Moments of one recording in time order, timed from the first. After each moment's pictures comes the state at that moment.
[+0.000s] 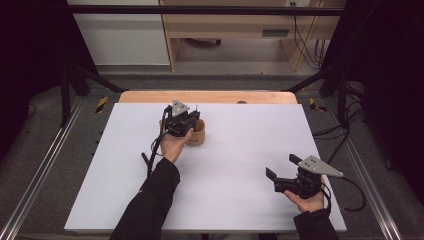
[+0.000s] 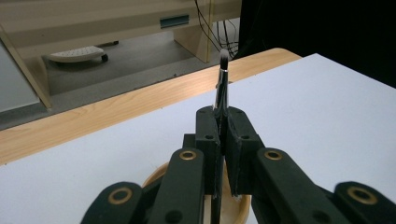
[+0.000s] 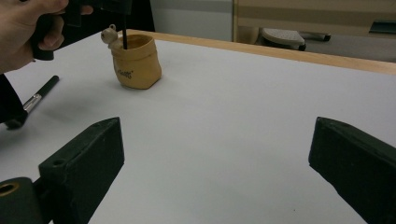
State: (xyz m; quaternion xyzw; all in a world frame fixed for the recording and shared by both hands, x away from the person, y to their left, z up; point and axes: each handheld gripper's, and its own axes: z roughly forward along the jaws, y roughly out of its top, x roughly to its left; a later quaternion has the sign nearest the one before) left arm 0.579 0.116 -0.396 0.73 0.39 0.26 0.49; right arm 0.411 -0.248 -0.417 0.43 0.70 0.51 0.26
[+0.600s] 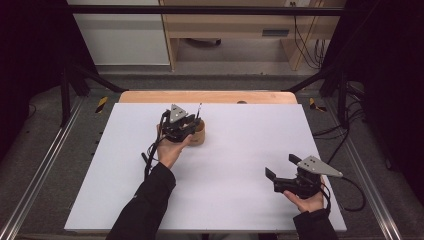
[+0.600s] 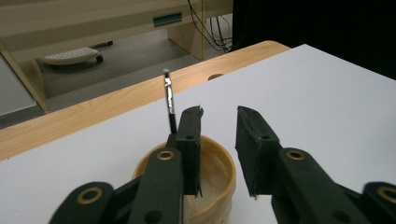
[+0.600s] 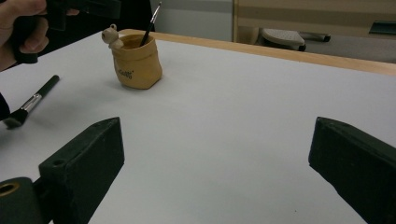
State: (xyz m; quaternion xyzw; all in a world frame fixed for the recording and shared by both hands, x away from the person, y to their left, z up) left arm 0.558 0.123 -0.392 0.75 0.37 0.26 0.49; right arm 0.411 -0.247 -0.417 0.43 0.70 0.51 0.26
